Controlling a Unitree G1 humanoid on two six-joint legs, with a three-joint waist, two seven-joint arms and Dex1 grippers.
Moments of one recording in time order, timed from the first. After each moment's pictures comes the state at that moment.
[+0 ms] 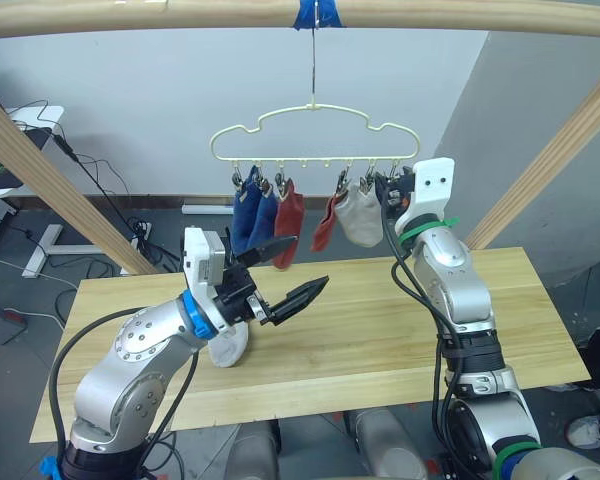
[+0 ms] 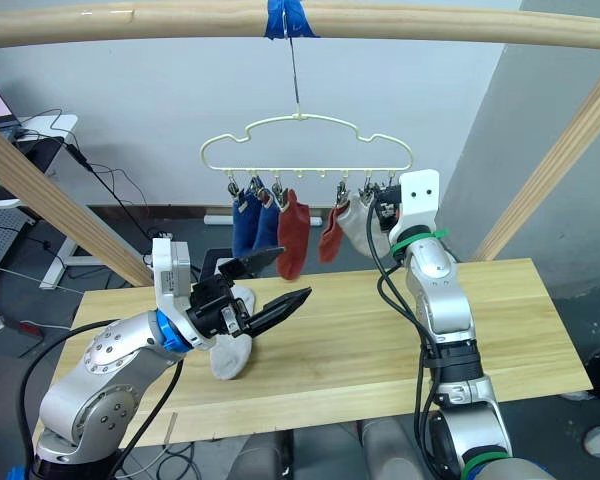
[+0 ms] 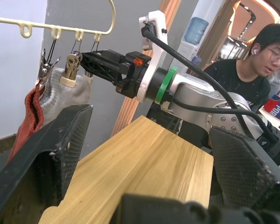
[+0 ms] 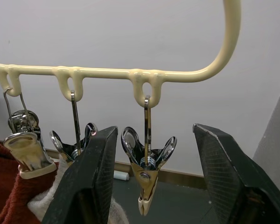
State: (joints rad) left arm -0.09 0.51 0.05 -0.60 -0.68 0.45 -0.67; right arm -0.61 -0.09 -0.02 0.06 0.06 0.29 0.07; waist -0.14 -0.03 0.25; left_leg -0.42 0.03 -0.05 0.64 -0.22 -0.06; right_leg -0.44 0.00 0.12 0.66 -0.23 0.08
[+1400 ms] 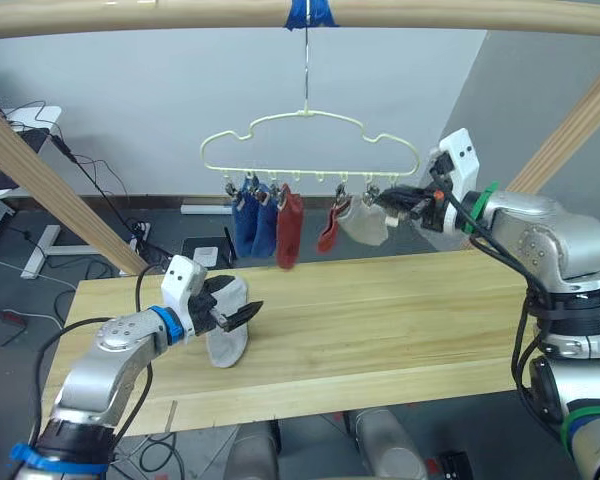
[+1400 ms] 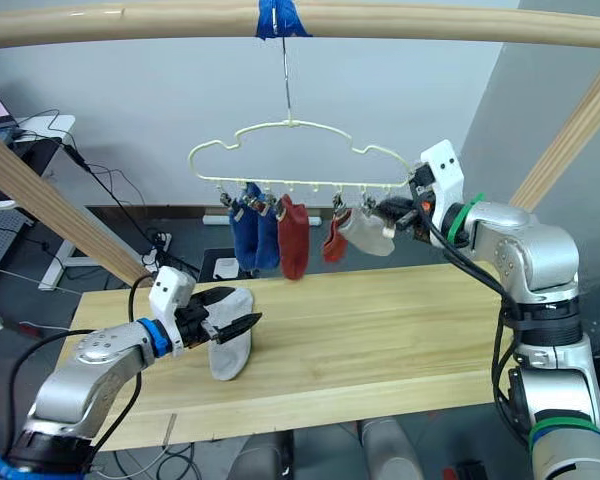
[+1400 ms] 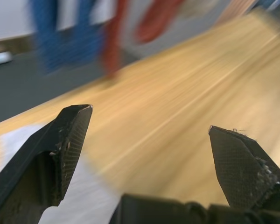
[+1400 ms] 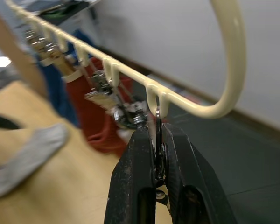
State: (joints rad) left arm -0.12 0.68 -0.02 0.00 -0.33 0.32 -0.72; right arm -0.79 -0.54 -0.02 -0.09 0.54 1.10 0.69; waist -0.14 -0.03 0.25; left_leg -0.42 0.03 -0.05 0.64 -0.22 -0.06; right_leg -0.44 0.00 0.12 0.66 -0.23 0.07
